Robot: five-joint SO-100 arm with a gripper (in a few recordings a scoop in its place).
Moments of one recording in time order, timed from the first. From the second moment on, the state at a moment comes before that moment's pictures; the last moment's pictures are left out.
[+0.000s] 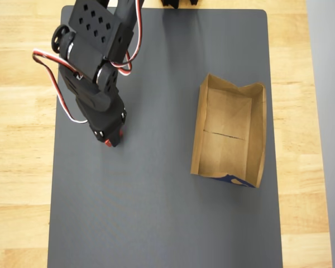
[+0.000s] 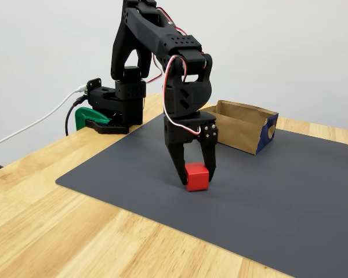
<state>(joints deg) 37.8 69.4 83.9 57.5 -72.2</state>
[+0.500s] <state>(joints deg) 35.2 82.1 85.9 56.7 -59.6</state>
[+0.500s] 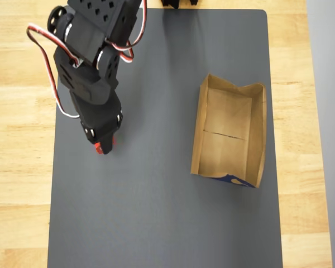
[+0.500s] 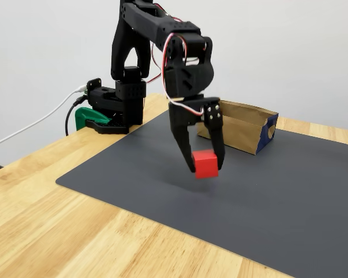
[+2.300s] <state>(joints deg) -6.7 108.7 118.7 43.5 -40.2</state>
